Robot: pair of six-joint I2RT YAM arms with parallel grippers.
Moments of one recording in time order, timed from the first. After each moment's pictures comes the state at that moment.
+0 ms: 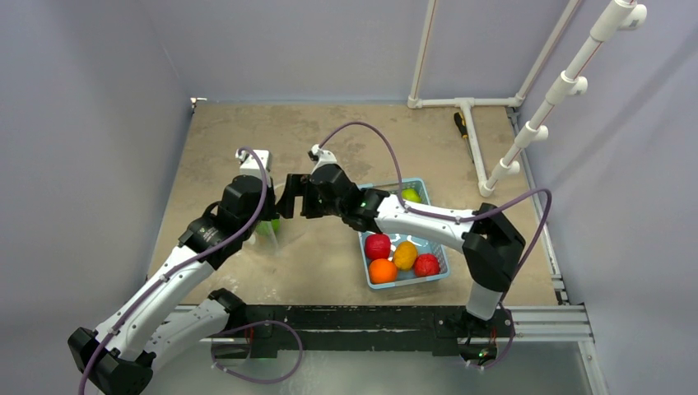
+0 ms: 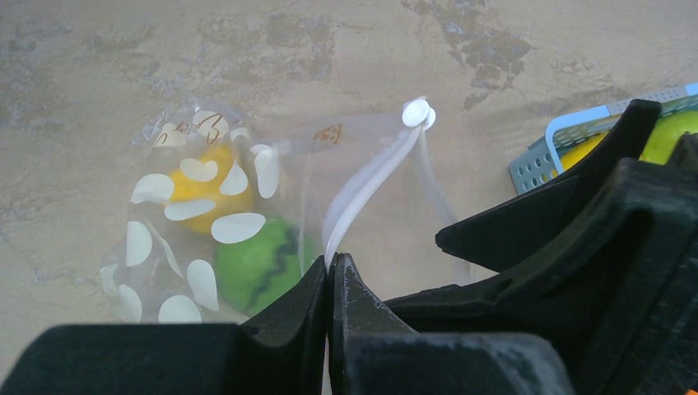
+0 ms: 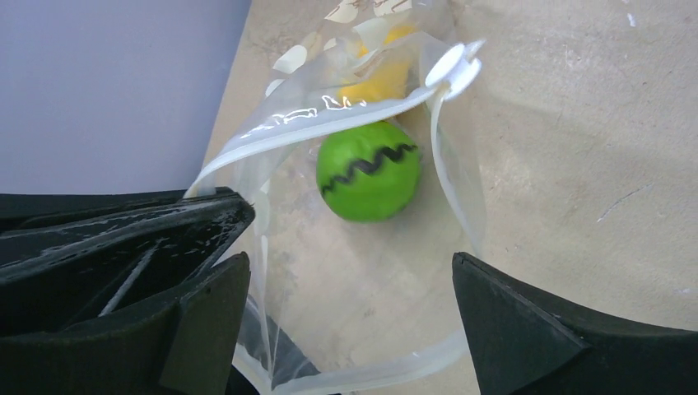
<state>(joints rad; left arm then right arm) -0.57 0.84 0.84 -0.54 -0.37 -0.33 1.03 1.77 1.32 -0.04 0.08 0.81</state>
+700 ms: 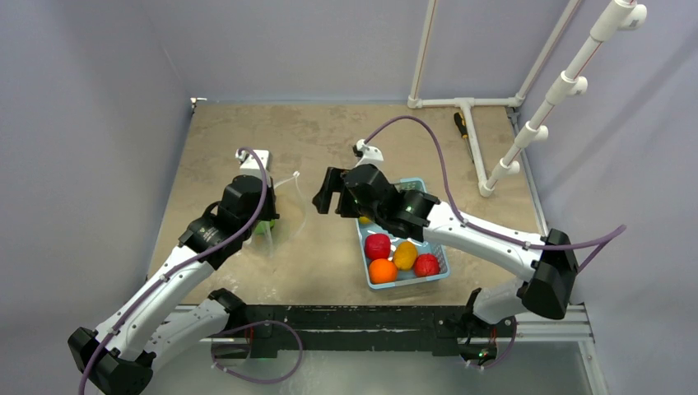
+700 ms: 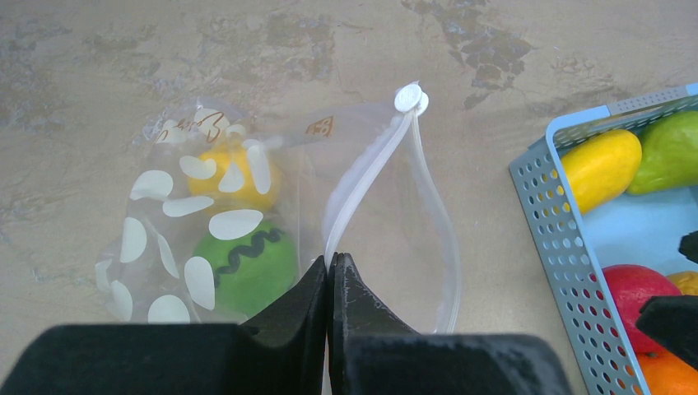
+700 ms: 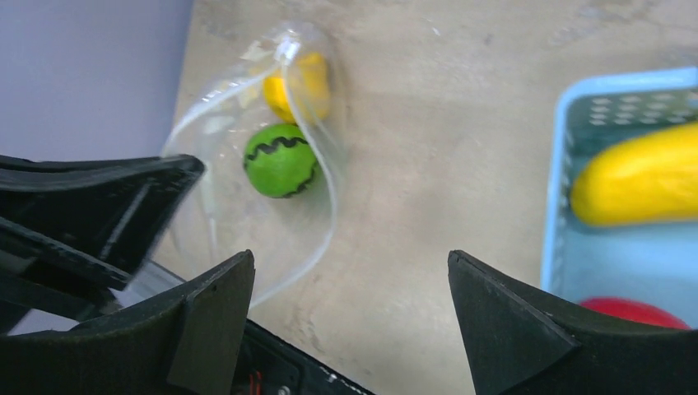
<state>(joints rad) -0.57 0.85 0.84 -0.54 -0.37 -0.33 1.03 1.44 1.24 -0.34 0.31 0.87</state>
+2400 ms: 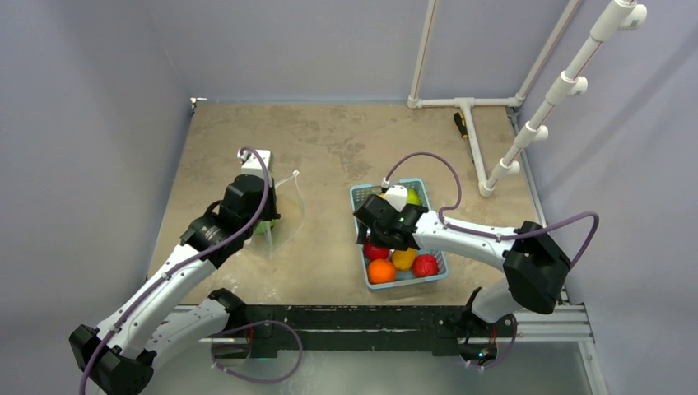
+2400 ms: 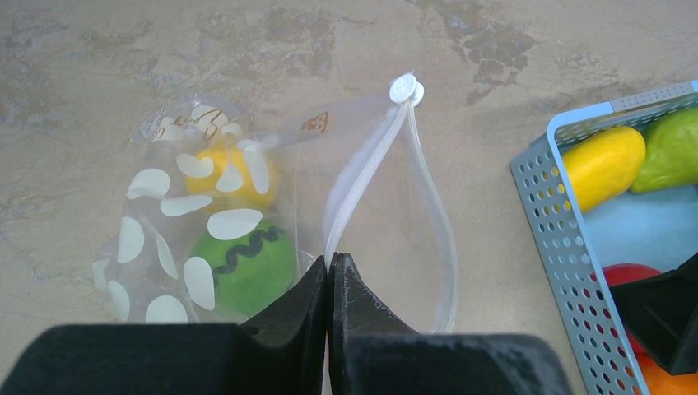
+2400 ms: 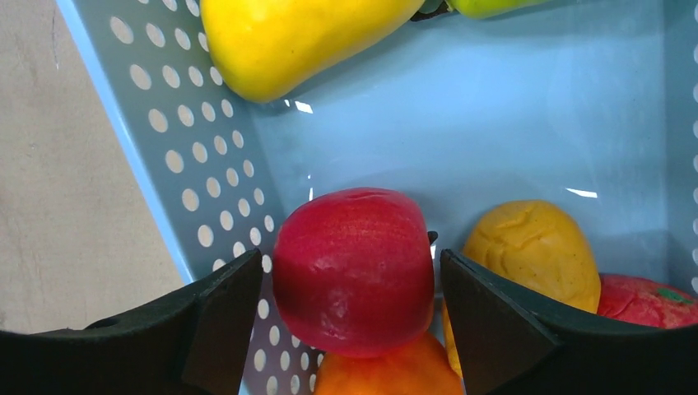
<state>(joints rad) -0.57 0.86 0.84 -0.54 -0.37 -0.33 0.96 1.48 0.97 -0.64 0.42 1.05</state>
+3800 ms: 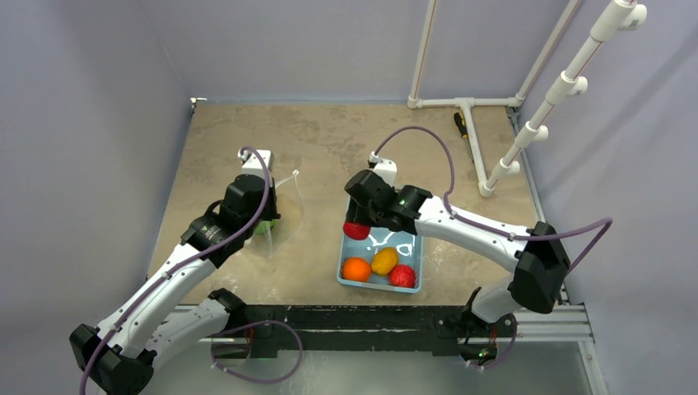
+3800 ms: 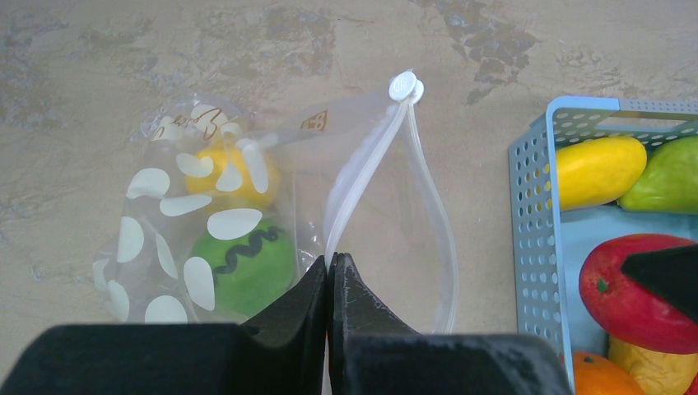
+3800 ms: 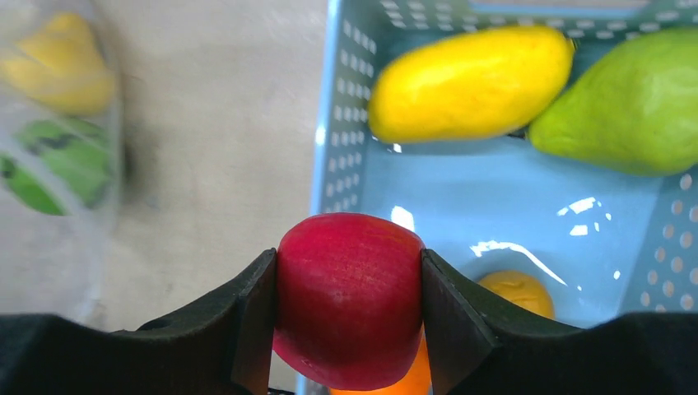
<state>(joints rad) -0.57 0.86 0.84 -0.54 -0.37 -0.33 0.96 1.50 1.18 -0.65 0.40 0.95</state>
